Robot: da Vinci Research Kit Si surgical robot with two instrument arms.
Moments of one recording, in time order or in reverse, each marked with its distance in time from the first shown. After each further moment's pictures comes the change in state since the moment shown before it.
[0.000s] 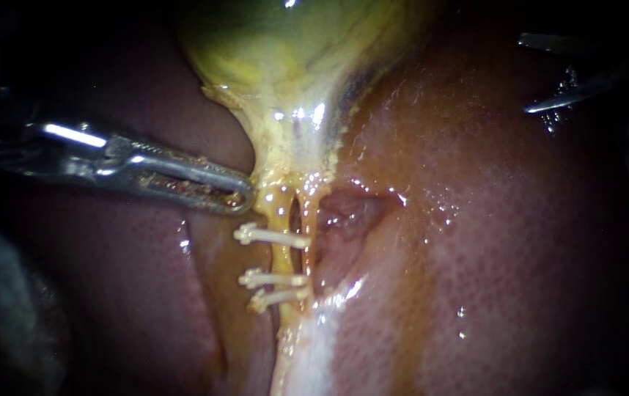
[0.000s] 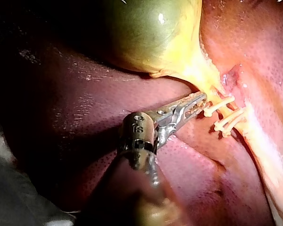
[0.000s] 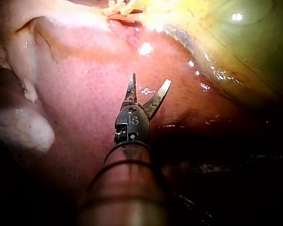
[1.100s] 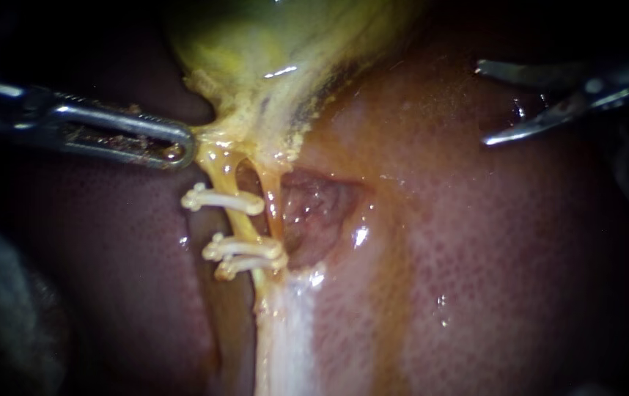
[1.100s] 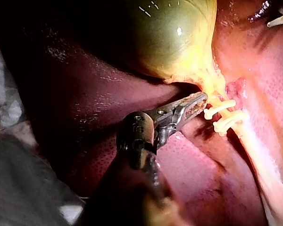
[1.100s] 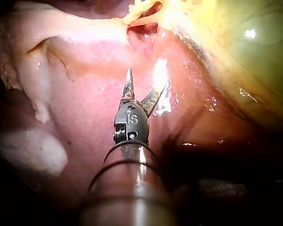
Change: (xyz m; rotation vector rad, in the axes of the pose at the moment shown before) right arm 0.005 -0.006 0.005 0.172 0.069 0.070; left arm 0.003 0.003 -0.009 0.034 0.076 -0.015
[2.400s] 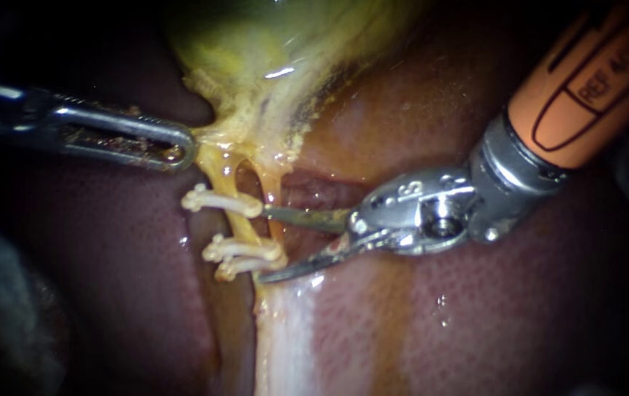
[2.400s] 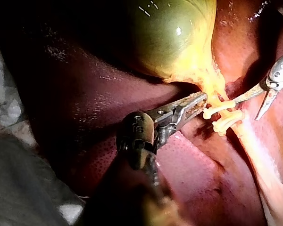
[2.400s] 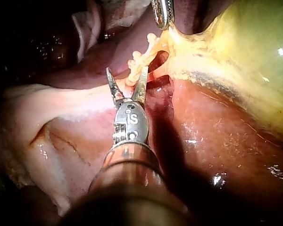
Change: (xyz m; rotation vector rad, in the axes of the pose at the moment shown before) right arm 0.002 -0.006 0.018 0.214 0.052 0.237; left arm 0.000 0.000 0.000 0.002 0.001 0.000
